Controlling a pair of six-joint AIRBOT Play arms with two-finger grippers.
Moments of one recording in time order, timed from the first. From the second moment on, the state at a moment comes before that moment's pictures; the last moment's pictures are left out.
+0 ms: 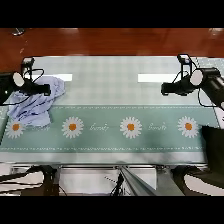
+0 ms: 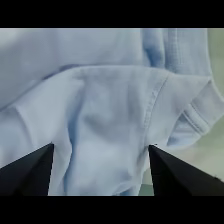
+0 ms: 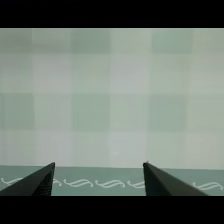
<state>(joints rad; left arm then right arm) 0.13 -1.45 1.07 1.62 -0.80 -1.52 0.07 -1.33 1.08 -1.57 0.92 1.68</state>
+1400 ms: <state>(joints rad) -0.26 -1.04 1.70 0.96 -0.73 -1.45 0.07 -0.53 1.09 -1.55 1.14 1.61</state>
